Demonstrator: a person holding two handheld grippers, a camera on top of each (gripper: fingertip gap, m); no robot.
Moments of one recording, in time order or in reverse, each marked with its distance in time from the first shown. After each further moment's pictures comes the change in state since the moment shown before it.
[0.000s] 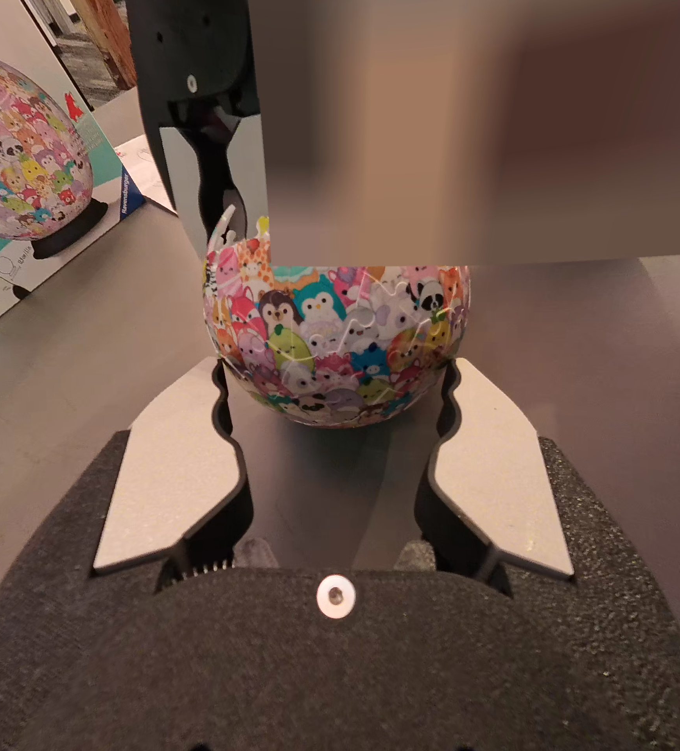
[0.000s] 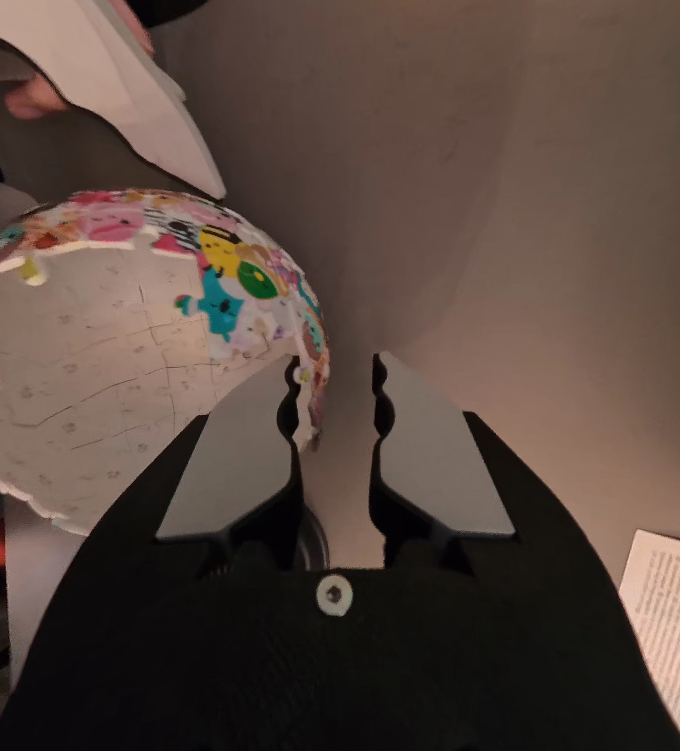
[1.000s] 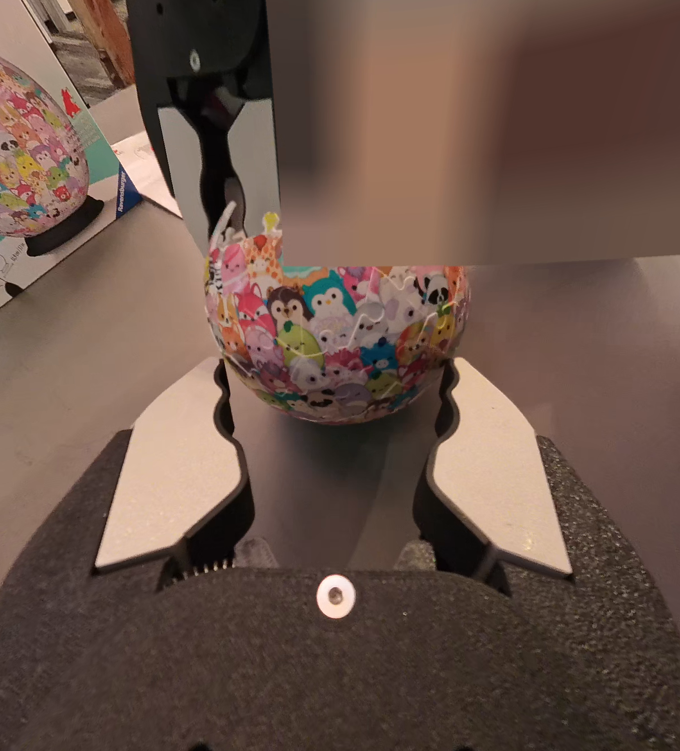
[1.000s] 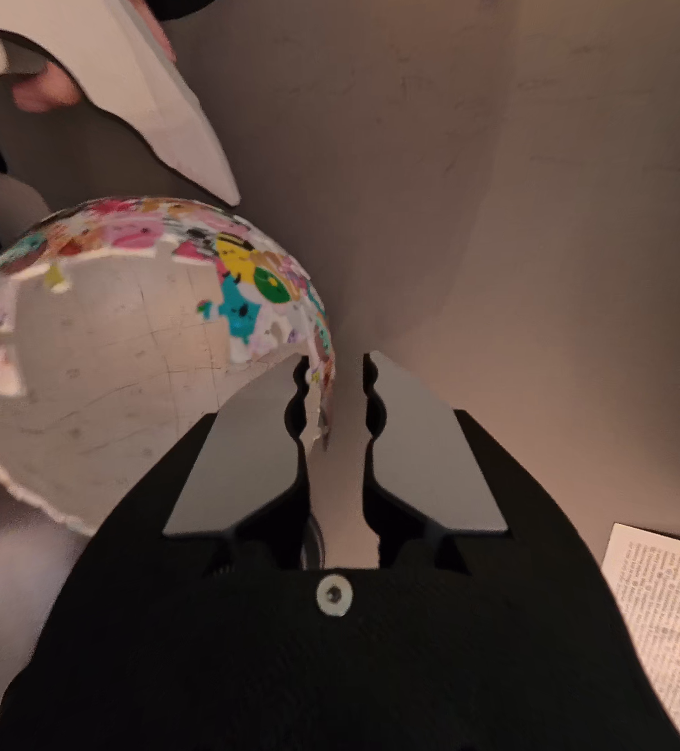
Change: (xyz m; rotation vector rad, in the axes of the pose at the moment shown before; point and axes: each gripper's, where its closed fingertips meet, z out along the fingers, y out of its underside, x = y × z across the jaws) left arm -0.001 0.000 0.001 0.006 0.009 -0.014; right arm -0.001 -0.002 -0.004 0.000 0.029 -0.038
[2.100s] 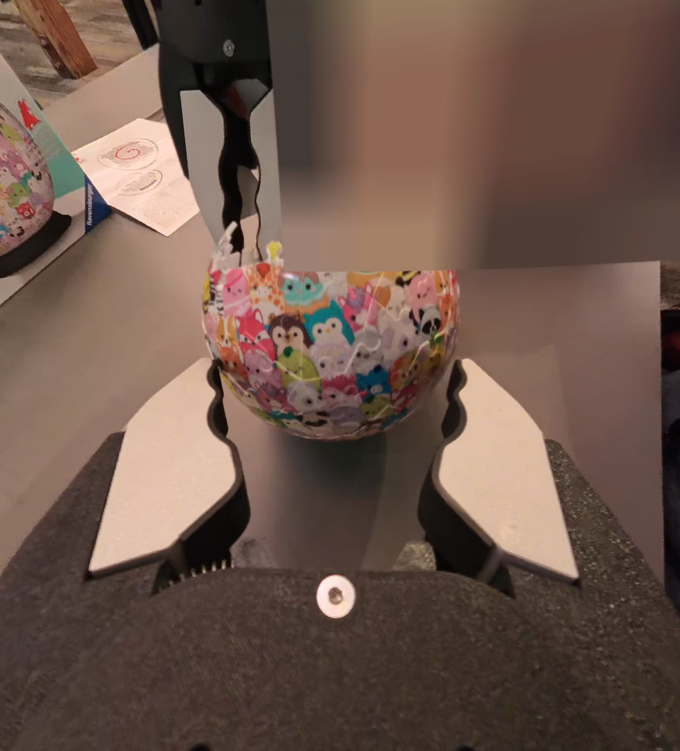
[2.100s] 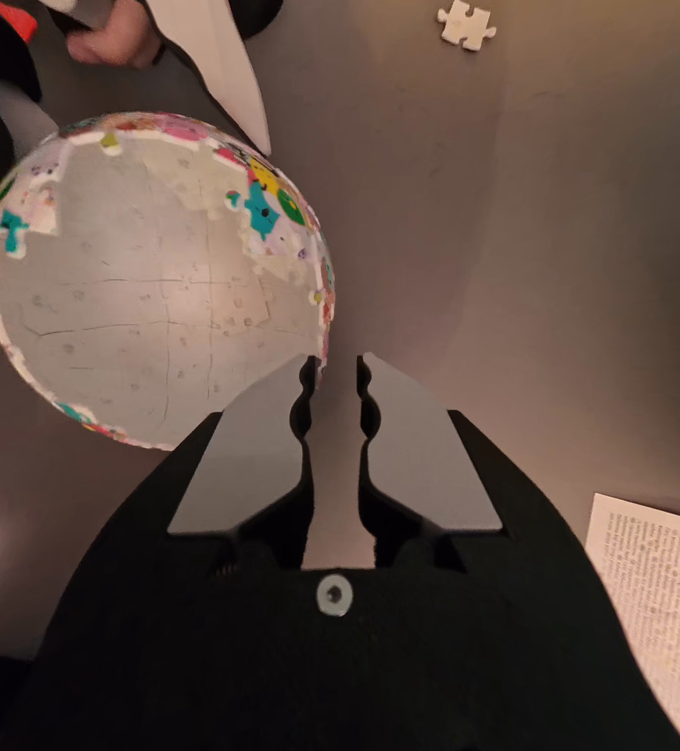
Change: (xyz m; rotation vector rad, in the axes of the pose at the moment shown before) left arm 0.001 -0.011 0.002 -0.020 0.087 0.013; right arm 0.002 0.020 -0.023 0.165 0.007 -0.076
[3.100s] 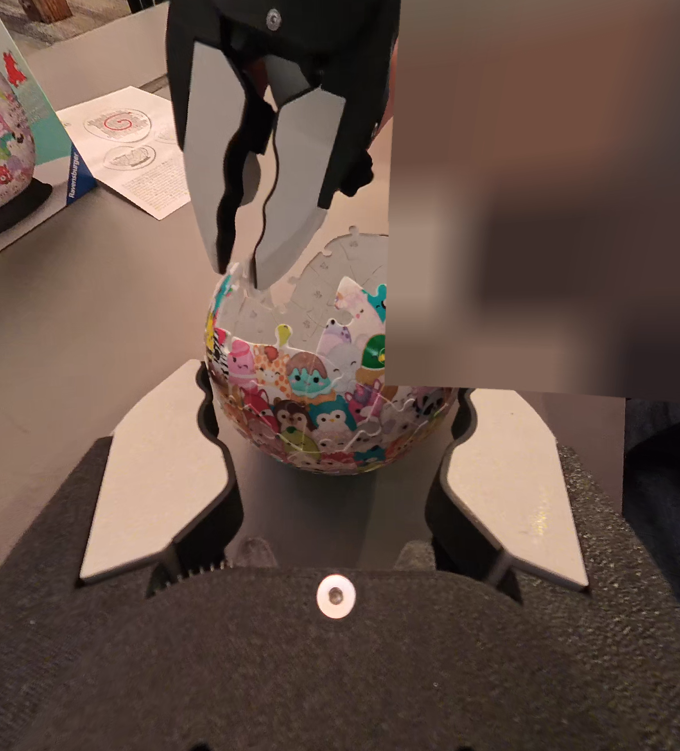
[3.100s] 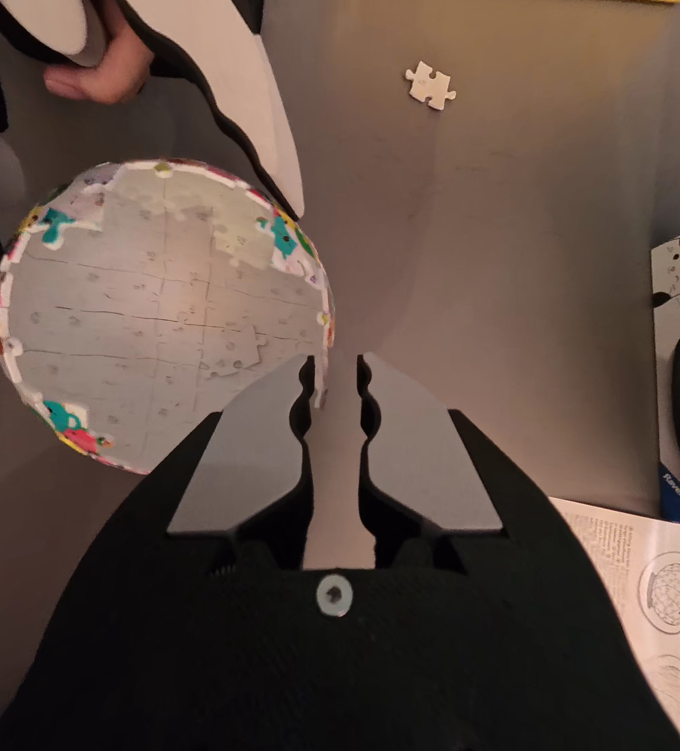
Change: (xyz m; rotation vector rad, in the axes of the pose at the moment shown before) left arm -0.006 -0.006 0.002 -0.014 0.036 -0.117; right arm -0.001 -0.024 0.001 -0.006 0.150 -0.057
